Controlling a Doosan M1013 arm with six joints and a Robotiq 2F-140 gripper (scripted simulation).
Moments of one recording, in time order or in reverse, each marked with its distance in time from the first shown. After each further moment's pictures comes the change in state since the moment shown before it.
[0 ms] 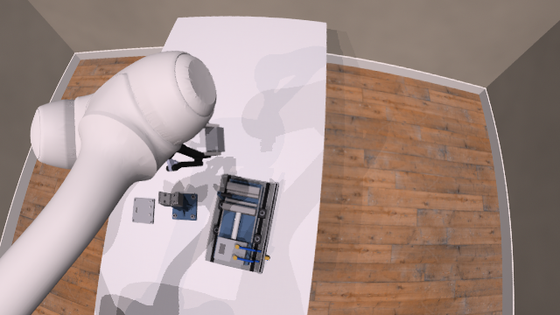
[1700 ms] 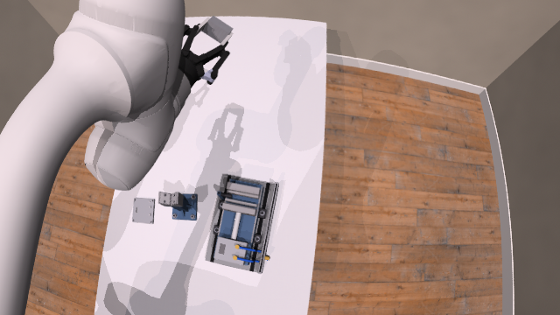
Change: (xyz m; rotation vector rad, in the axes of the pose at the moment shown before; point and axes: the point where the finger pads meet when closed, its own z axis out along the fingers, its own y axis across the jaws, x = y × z) arm 0.067 -0.237 -0.064 0.813 0.216 -0.539
